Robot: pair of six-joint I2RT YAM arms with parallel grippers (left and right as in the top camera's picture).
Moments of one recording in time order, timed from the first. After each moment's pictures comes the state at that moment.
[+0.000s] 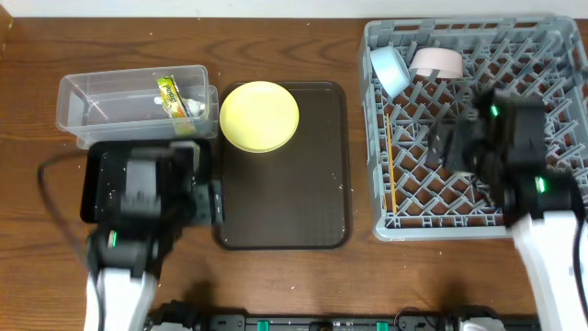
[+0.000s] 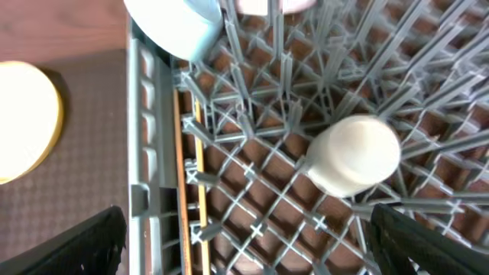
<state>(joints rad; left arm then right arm) -0.09 0.87 0.88 -0.97 0.08 -0.14 0.05 1.11 1.04 -0.75 -0.01 0.22</state>
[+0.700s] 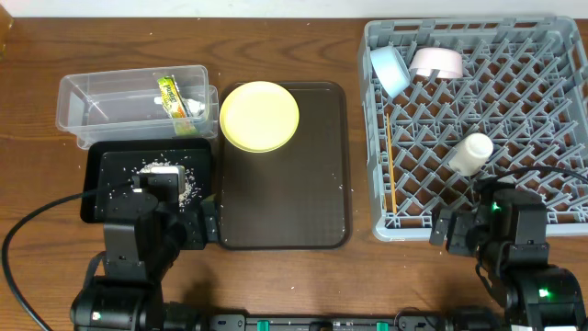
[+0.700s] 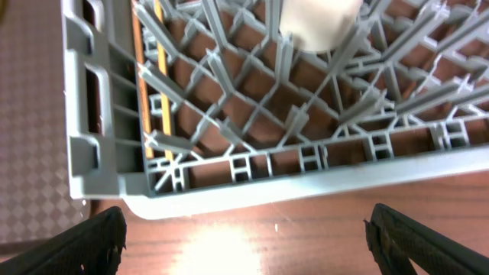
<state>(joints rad) -0.10 0.63 0.83 -0.94 0.05 -0.14 0.05 0.70 0.75 -1.02 0.01 0.22</state>
